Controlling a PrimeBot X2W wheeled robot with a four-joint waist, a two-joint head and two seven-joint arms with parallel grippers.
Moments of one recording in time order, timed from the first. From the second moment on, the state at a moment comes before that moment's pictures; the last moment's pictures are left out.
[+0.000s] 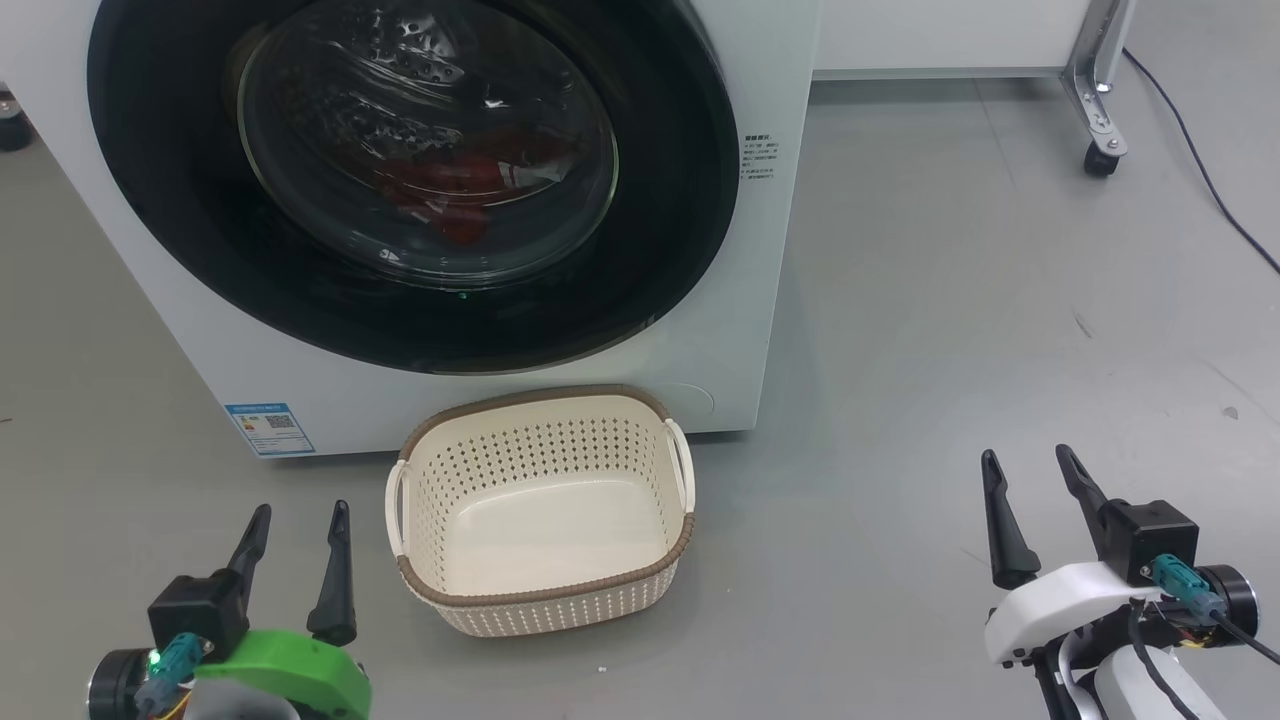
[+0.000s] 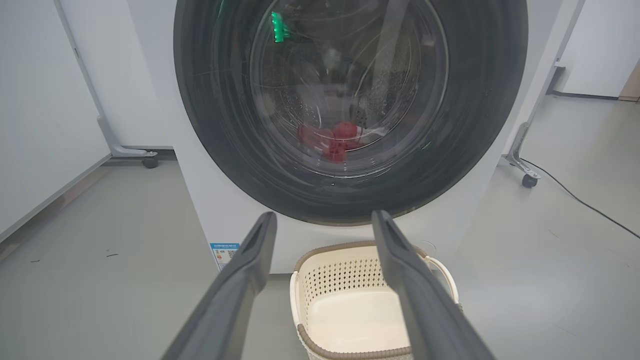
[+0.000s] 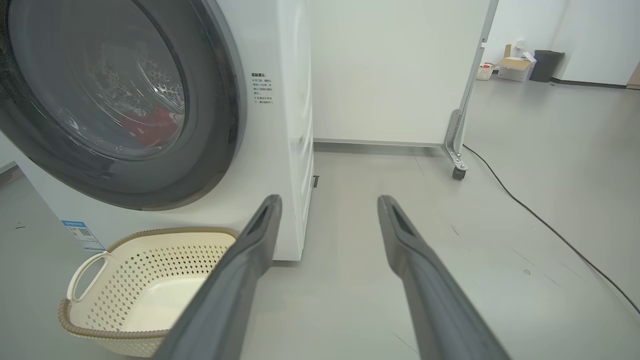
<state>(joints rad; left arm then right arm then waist) -0.07 0.14 -0.20 0.35 -0.43 0.00 -0.25 -0.07 -0.19 0.25 0.34 0.36 -0.09 -0.24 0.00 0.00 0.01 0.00</state>
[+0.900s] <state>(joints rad) -0.09 0.11 -0.16 0.38 -0.43 0.00 -0.25 -0.07 -0.17 0.21 0.34 0.36 -0.08 -0.24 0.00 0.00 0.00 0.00</state>
